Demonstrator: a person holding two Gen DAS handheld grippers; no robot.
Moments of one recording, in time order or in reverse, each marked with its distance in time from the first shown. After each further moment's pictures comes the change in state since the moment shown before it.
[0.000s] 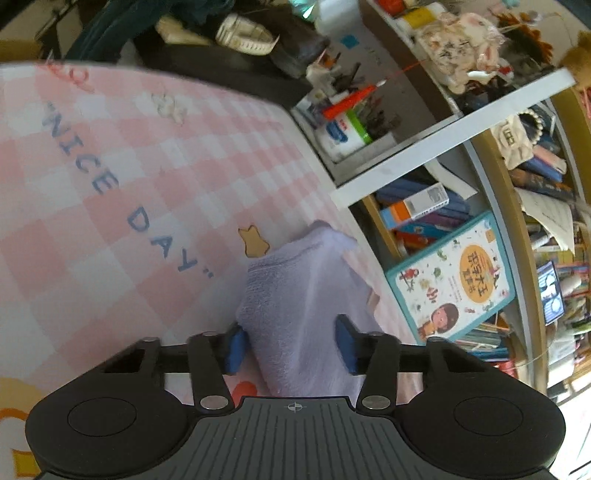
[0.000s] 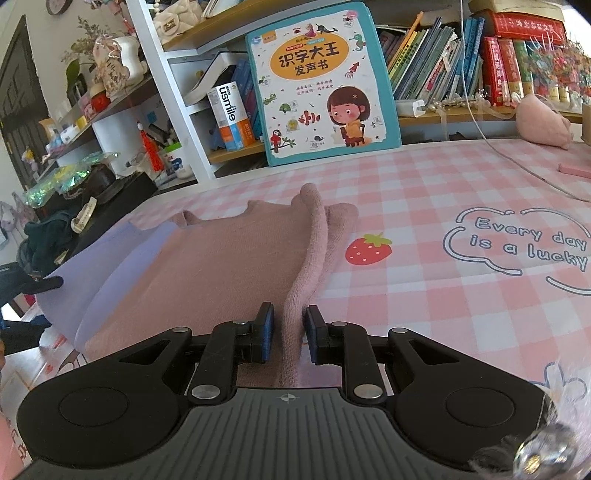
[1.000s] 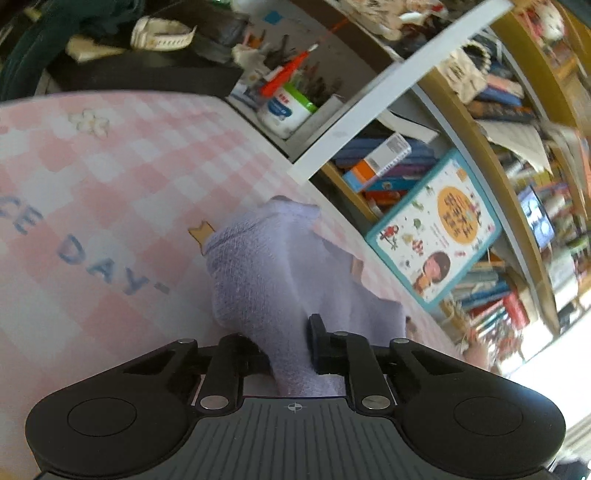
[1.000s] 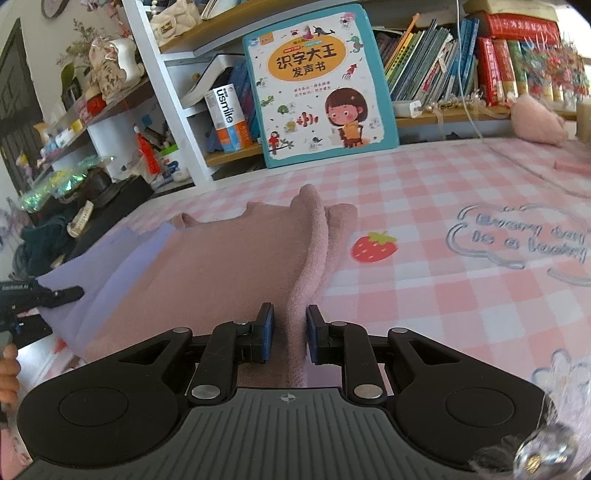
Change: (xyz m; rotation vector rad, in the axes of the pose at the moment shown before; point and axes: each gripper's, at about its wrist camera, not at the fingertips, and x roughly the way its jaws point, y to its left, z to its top) left arm 0.009 -0.009 0.003 0.325 -0.009 -0.039; right arm 0.000 0.013 -0.006 0.029 -0.008 -0.001
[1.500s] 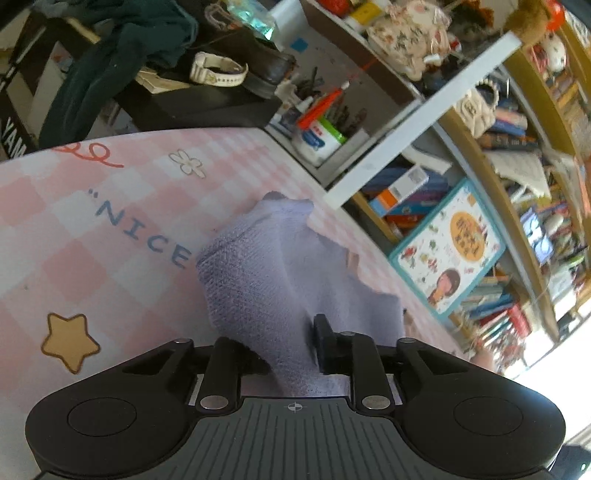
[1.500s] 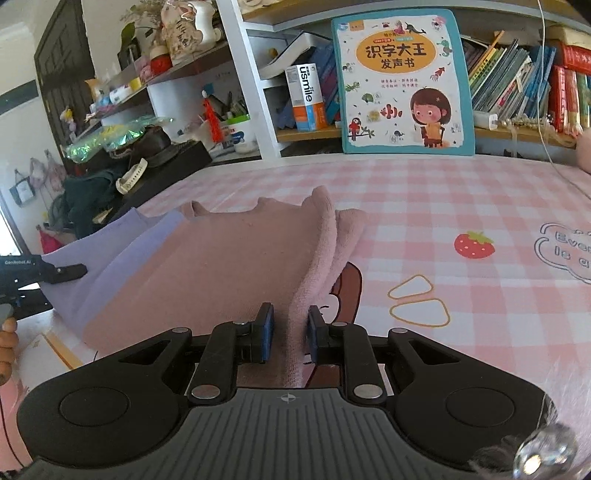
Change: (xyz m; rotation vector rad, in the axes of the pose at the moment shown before) left arm -0.055 0.051 0.006 -0.051 -0.058 0.021; right arm 0.011 0.068 -0.015 -0.169 0.039 0.074
